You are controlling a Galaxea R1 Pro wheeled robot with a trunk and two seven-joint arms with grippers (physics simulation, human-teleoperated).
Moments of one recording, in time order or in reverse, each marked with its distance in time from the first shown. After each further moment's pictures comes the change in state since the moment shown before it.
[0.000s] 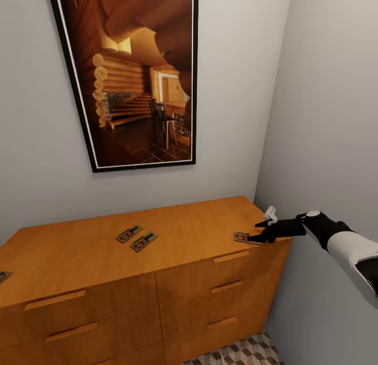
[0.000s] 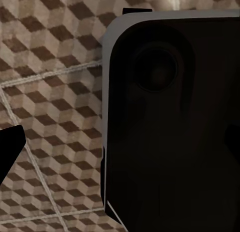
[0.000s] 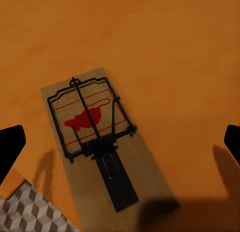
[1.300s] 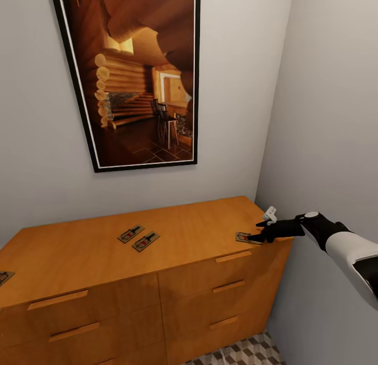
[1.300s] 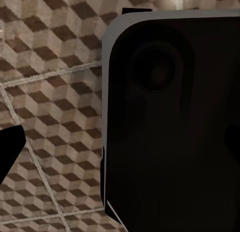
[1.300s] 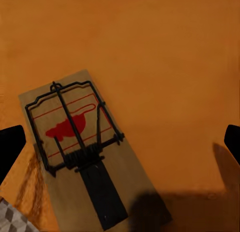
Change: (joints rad) left arm 0.000 0.000 -0.001 0.000 0.000 0.000 -0.001; right arm 0.000 0.010 0.001 0.014 0.004 -0.001 -0.071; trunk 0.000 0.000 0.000
